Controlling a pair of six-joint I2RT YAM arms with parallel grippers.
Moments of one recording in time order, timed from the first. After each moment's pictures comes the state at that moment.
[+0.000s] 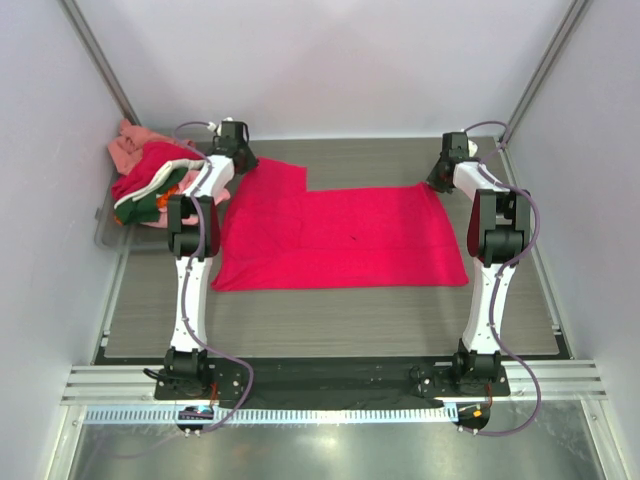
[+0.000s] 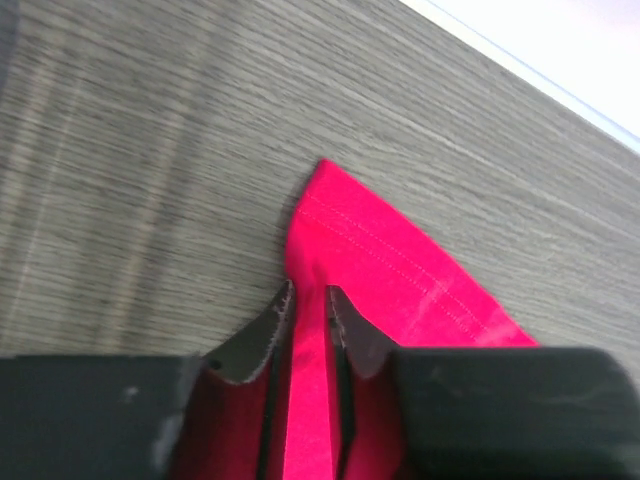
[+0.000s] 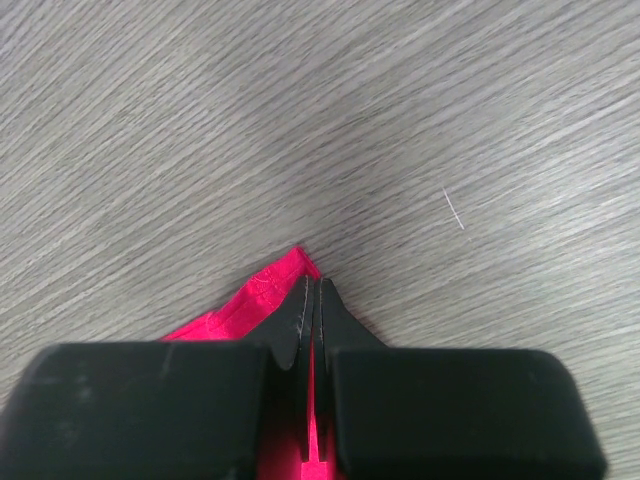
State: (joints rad) left arm -0.10 2.59 2.26 -0.41 -0.06 -0.56; right arm -0.02 2.27 1.74 -0.36 0.11 0.50
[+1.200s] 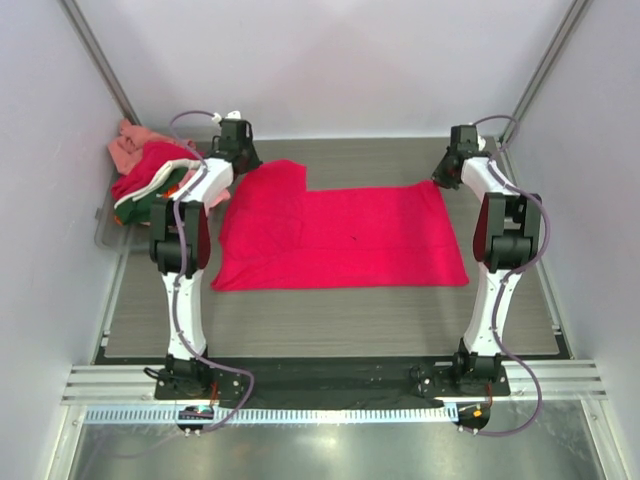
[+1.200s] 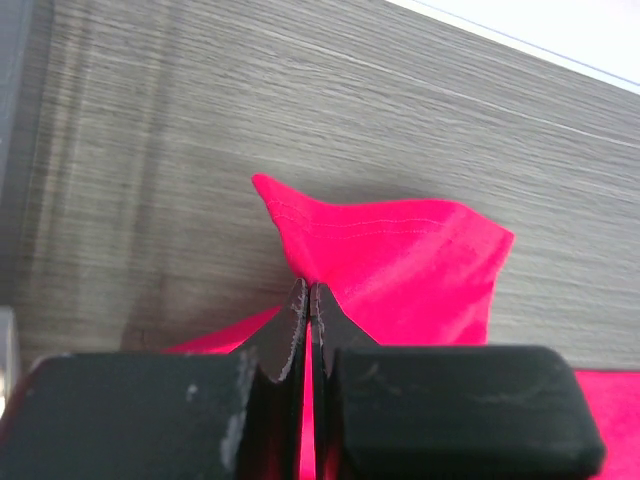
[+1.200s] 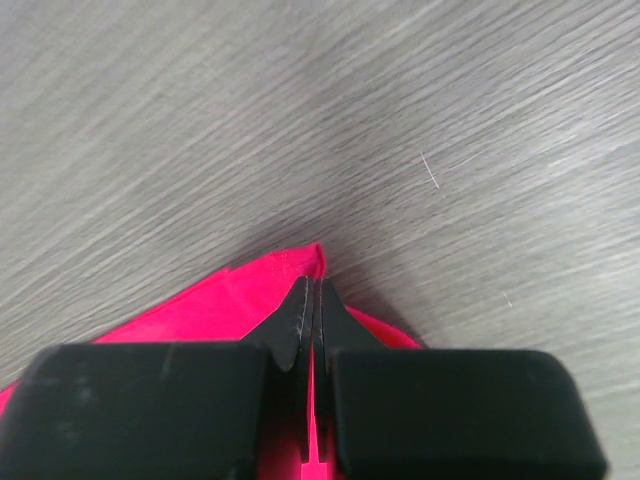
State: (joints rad) left arm -0.16 2.24 1.86 -0.28 -0.09 -0.42; right arm -0.04 2.19 1.73 -0.44 0.08 0.51
